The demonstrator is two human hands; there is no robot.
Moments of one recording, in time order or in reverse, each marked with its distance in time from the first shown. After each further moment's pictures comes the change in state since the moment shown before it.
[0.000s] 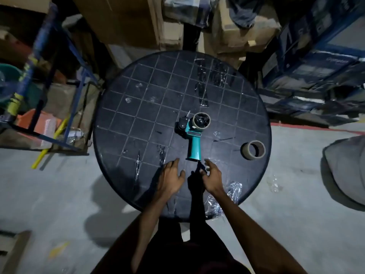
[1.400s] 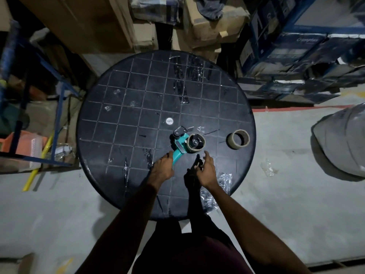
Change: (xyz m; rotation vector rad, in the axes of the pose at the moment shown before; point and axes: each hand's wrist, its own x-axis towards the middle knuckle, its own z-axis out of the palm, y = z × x) left_hand 0.057 0.020 0.011 0.364 -0.249 0.072; right_hand 0.003 0.015 -0.024 0.030 0.013 0.114
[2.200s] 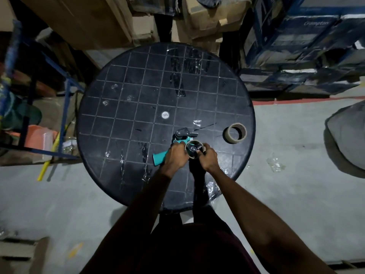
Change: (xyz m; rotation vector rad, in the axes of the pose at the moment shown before) left_hand 0.009 0.095 -0.004 -0.260 0.183 -0.024; right_hand 0.053 0.028 -0.030 0.011 -0.052 0.105
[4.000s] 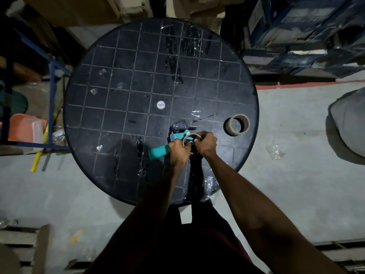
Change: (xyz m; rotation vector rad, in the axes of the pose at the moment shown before) left_hand 0.014 0.013 0.031 -0.287 0.110 -0.357; right_hand 0.022 -0.039 -0.008 0.077 0.104 0.115
